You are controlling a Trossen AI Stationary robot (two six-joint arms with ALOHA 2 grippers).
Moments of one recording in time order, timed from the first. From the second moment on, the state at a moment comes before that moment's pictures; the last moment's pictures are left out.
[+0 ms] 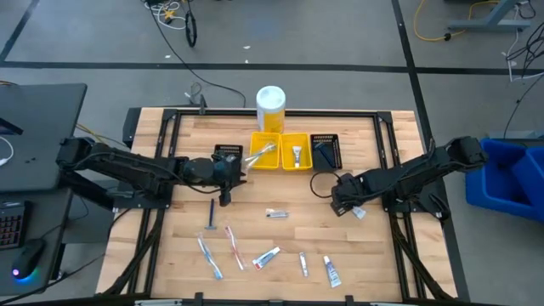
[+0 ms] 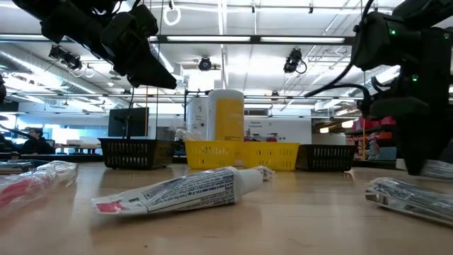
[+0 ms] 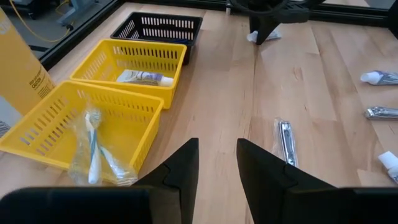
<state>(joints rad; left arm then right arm) -0.05 1.09 0.50 0.13 -0.24 -0.14 0.20 1.32 0.57 -0.74 0.05 1.20</state>
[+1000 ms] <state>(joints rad) -0.05 1.09 0.50 0.14 -0.28 -0.14 -0.13 1.35 0.58 0.53 0.41 0.40</state>
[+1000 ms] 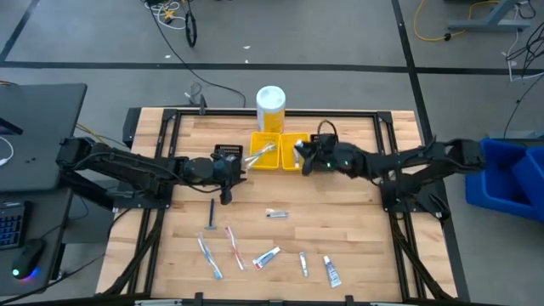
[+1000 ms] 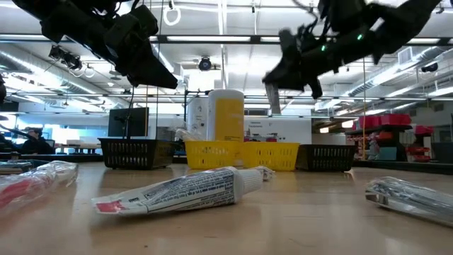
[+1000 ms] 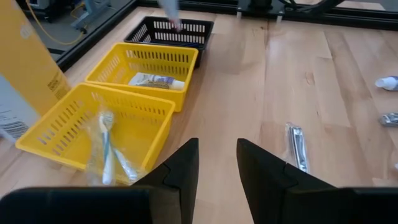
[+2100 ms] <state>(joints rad) -0.06 1.09 0.51 0.13 -0.13 -0.37 -0.31 1.61 0.59 0.56 0.20 0.34</state>
